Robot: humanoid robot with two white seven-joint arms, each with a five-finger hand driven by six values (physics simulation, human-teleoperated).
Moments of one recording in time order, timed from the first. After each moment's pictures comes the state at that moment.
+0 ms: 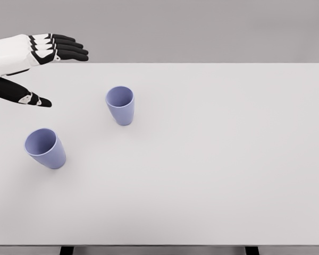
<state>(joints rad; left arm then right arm) -0.58 1.04 -0.34 -1.76 0.23 -0.61 -0.61 0.02 0.00 0.17 0.05 -0.03 -0.21 -0.35</state>
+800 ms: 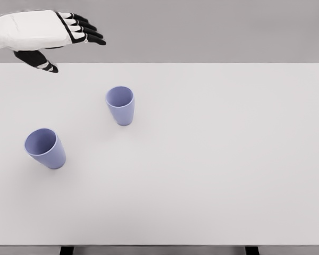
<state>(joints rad) -1.03 0.91 -0.73 -1.50 -0.18 -0.61 -0.61 0.02 0.00 0.17 0.05 -0.03 -0.21 -0.35</state>
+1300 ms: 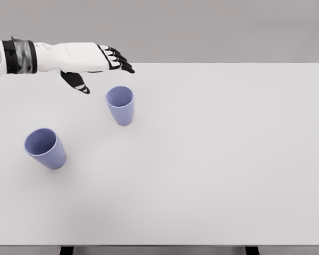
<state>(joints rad) -1.04 0.72 -0.87 -1.34 -0.27 -0.61 -0.61 0.02 0.00 0.17 0.05 -0.03 -0.21 -0.35</state>
